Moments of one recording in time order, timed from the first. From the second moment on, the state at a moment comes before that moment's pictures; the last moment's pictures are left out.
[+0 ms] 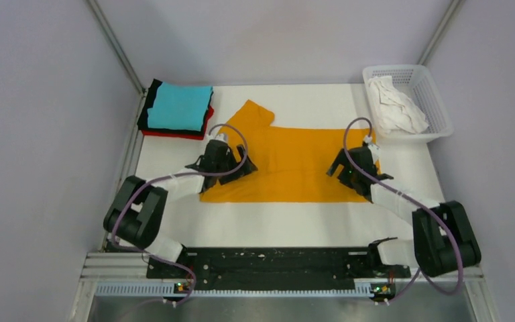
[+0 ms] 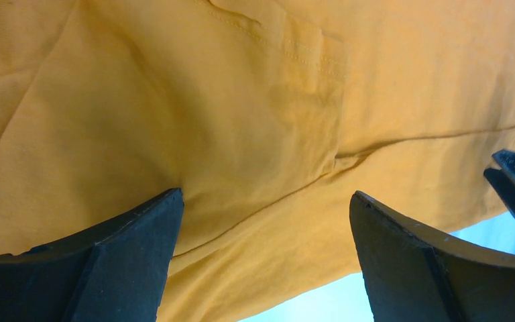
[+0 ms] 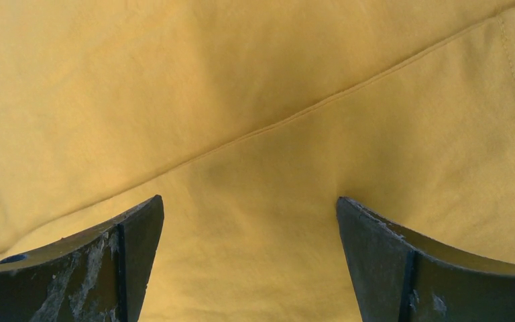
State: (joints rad) left arm -0.40 1.60 0.76 0.10 0.17 -0.74; right arm 0.26 1.36 0.57 -0.05 0.20 0.68
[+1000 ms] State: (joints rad) left arm -0.75 1.00 0.42 -0.33 -0.11 -1.06; right arm 0.33 0.56 0.41 -0.72 0.21 0.97
